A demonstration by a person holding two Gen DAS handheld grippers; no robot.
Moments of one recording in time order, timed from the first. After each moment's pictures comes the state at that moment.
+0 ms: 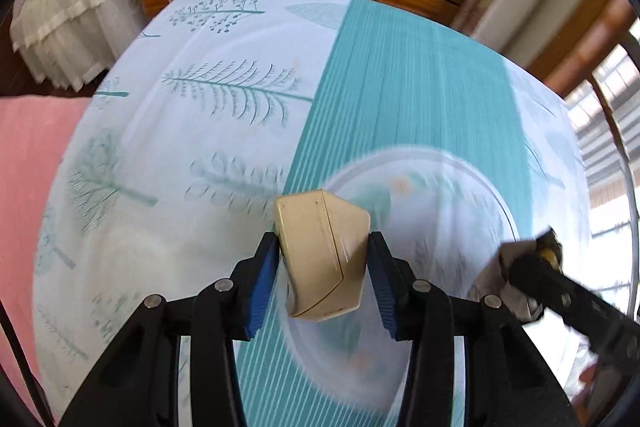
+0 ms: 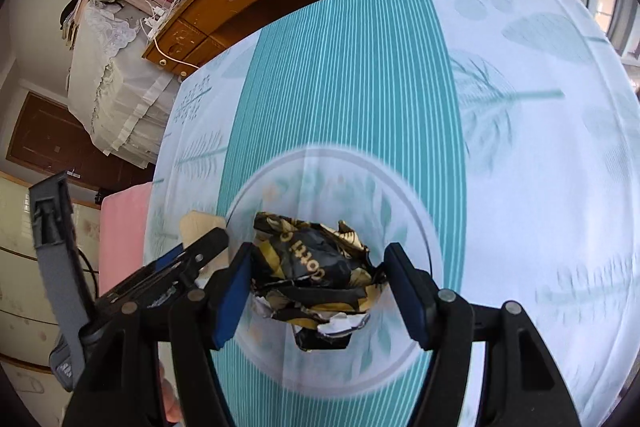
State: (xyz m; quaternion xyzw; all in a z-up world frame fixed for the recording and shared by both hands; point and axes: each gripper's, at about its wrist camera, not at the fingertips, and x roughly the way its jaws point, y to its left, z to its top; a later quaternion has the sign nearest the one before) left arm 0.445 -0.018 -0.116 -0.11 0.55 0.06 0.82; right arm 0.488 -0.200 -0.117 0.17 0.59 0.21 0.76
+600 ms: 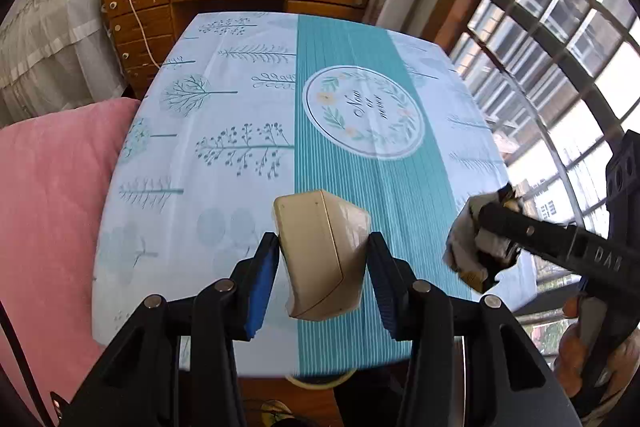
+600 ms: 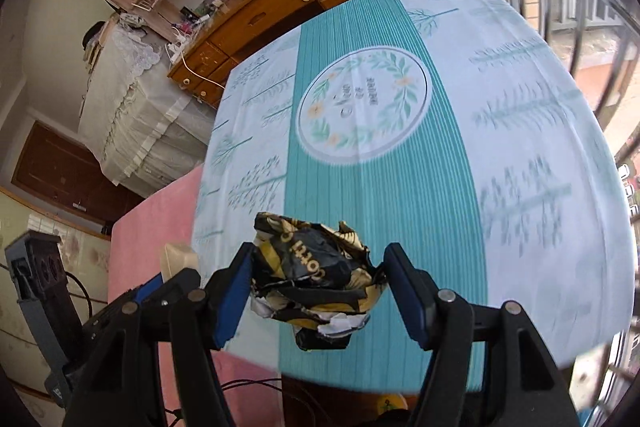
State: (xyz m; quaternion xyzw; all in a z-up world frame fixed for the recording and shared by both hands) left arm 0.176 0.032 -0.018 -0.07 0.50 -0.08 0.86; right arm 0.209 -0.178 -0.031 0.22 0.52 0.16 0.81
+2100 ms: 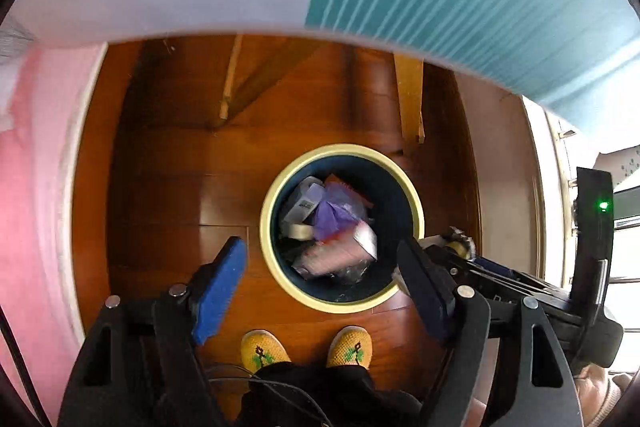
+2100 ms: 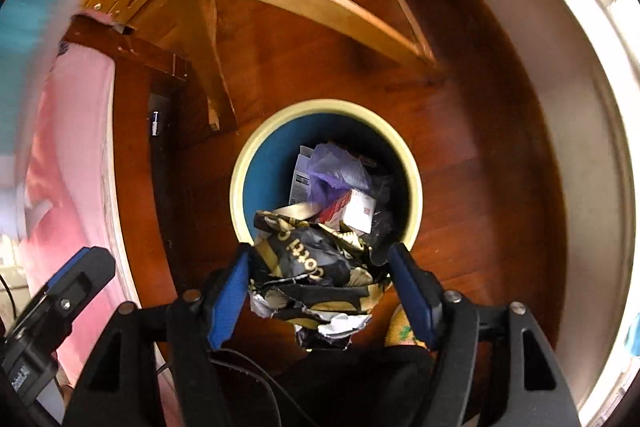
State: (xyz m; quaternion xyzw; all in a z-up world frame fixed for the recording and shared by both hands) left arm 0.036 0.013 -0.381 -0.09 0.63 -0.05 0.77; right arm 0.039 -0.181 -0.427 0.17 0.69 0.04 0.71
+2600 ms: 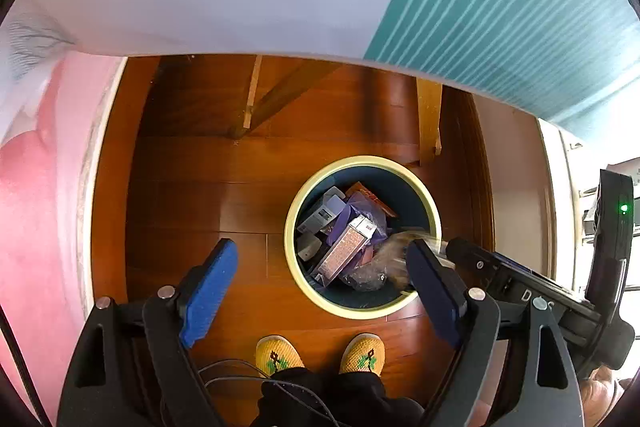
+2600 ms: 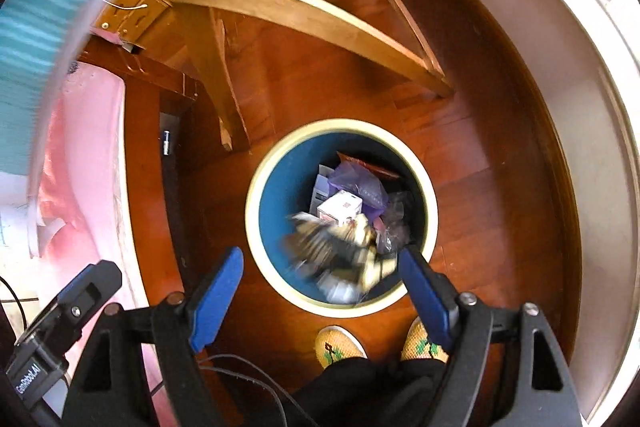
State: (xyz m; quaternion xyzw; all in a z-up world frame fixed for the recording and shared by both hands) left arm 0.029 0.030 -0.361 -0.08 0.61 -0.02 0.79; right arm 0.042 -0.173 -0.405 0.19 0.65 0.04 0.73
